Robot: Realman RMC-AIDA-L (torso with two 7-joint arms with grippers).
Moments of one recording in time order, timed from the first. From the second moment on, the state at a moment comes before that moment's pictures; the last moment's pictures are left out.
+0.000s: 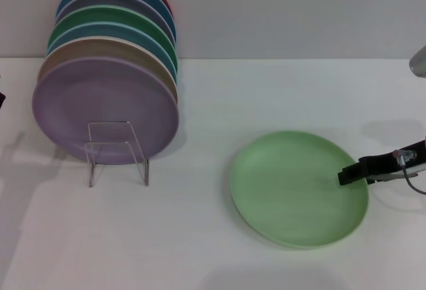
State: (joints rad) left arm -0.27 -2.08 -1.29 -0.19 2.77 1.54 -0.29; right arm 0.52 2.06 2.04 1.11 -2.55 1.35 -0.36
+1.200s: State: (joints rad) left arm -0.27 -2.07 -1.30 -0.19 2.77 1.54 -0.29; right arm 0.52 2.07 2.04 1.08 -2.56 1.34 -0.38
